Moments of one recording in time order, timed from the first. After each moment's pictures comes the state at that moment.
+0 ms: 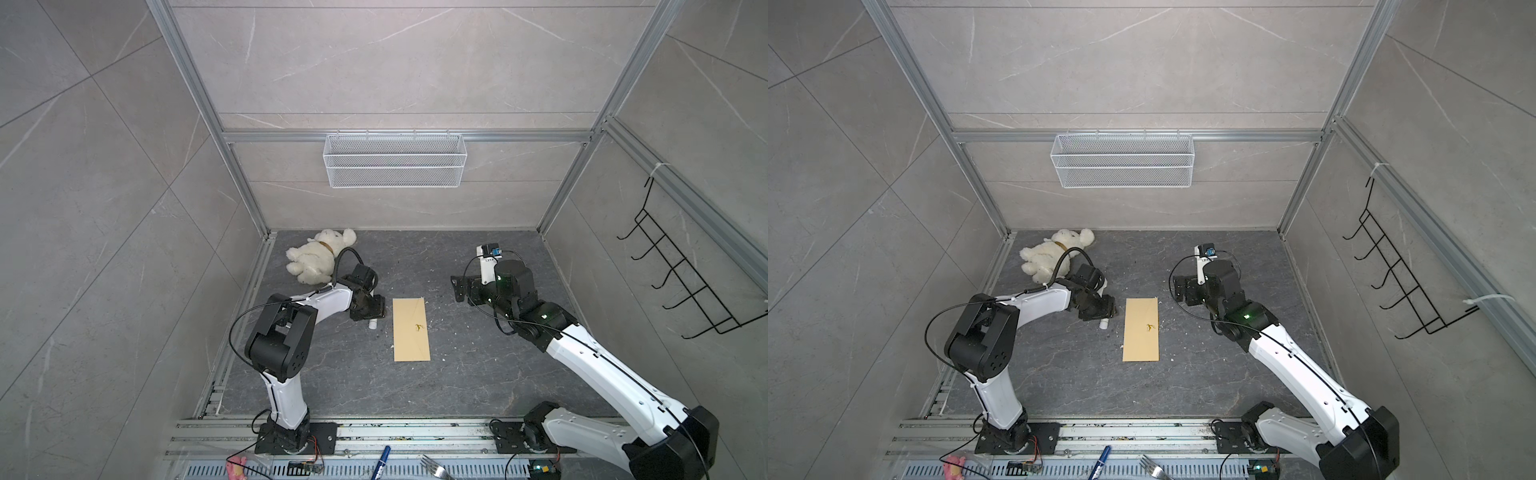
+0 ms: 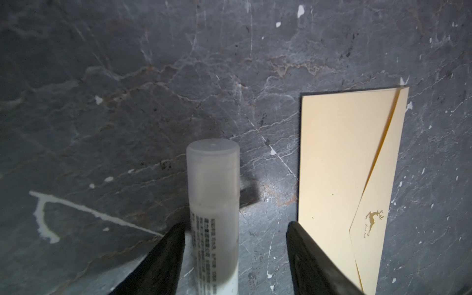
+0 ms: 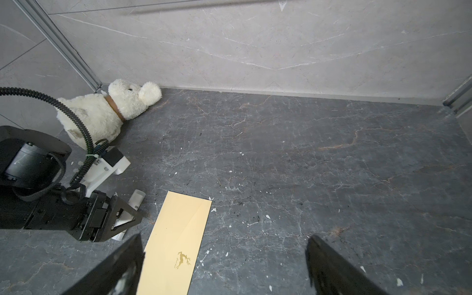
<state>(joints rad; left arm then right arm) -0.46 1.84 1.13 -0.48 0.23 -0.43 0.51 1.10 0.98 -0.37 0.15 0.23</state>
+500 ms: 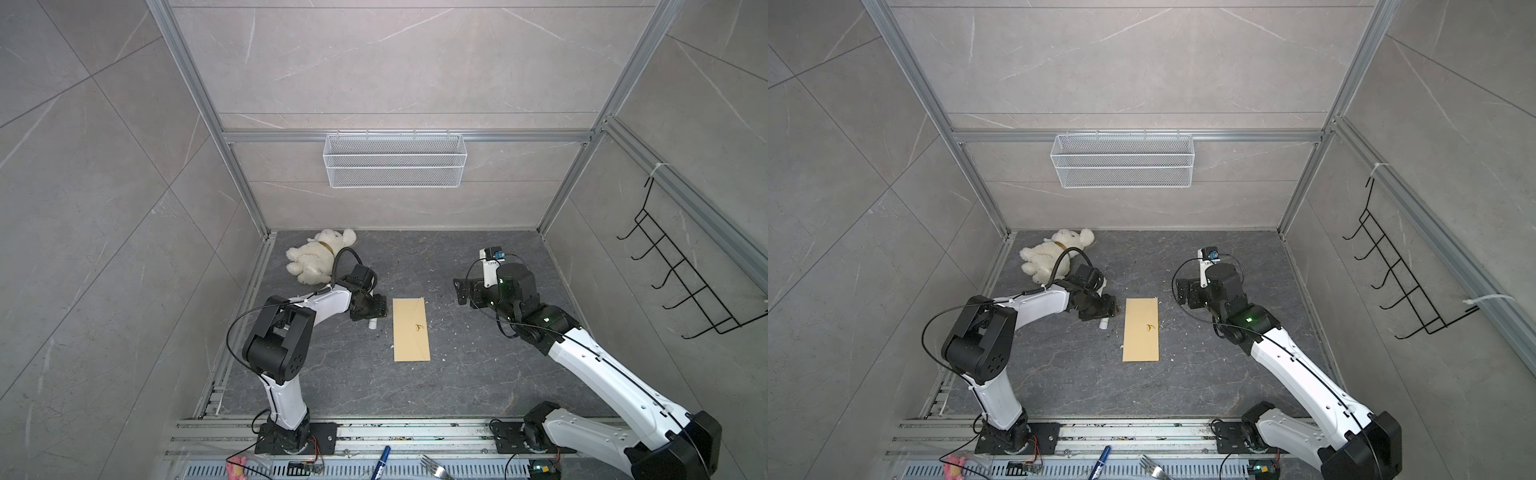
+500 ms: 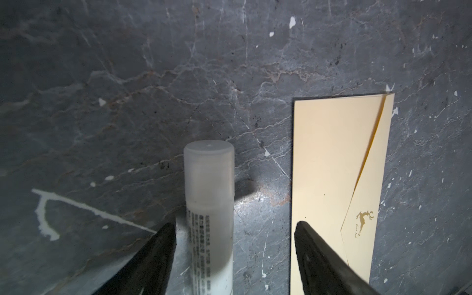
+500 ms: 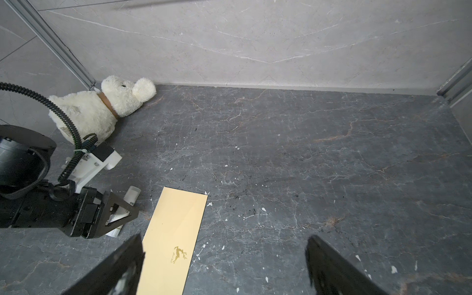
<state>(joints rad) -0.46 1.80 1.11 -0.45 0.23 -0.45 0.50 1.09 0.96 -0.38 0.16 0.24</state>
